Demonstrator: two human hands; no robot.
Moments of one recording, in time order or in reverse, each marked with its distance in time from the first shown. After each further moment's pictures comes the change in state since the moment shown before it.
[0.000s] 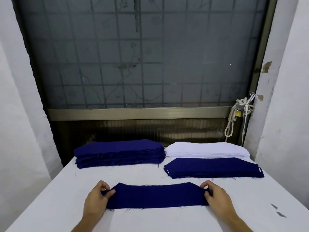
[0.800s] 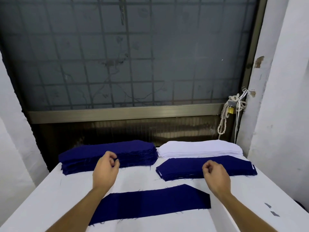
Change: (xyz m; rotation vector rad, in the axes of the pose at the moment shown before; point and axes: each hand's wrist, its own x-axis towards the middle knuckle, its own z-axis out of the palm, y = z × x) left_hand 0.048 0.115 0.025 0.093 0.135 0.322; right_hand 0.054 -0.017 -0.040 0.068 0.322 0.073
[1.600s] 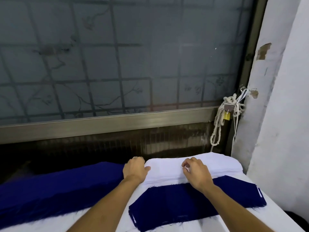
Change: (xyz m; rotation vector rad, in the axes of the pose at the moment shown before) left_hand 0.119 0.117 0.242 0.403 -0.480 0.149; right_hand 0.177 0.021 0.067 -0.275 -0.182 -0.190
